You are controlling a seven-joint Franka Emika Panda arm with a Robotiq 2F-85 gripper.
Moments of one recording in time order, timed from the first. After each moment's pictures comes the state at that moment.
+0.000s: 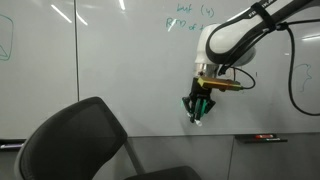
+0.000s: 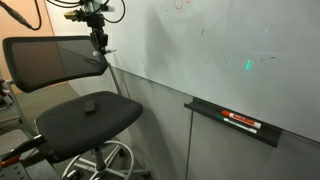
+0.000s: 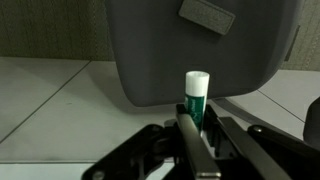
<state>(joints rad) 0.31 0.12 0.11 -2.06 -0.03 2.30 0.55</state>
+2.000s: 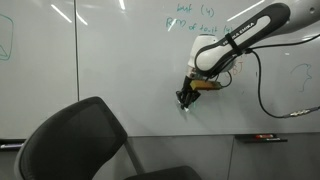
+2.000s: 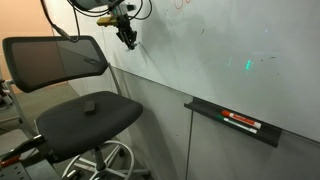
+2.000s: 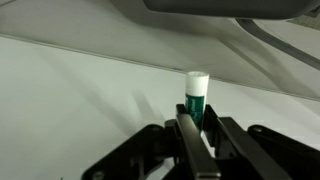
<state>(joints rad) 0.26 0.36 0.05 -1.77 -0.21 2.48 0.40</state>
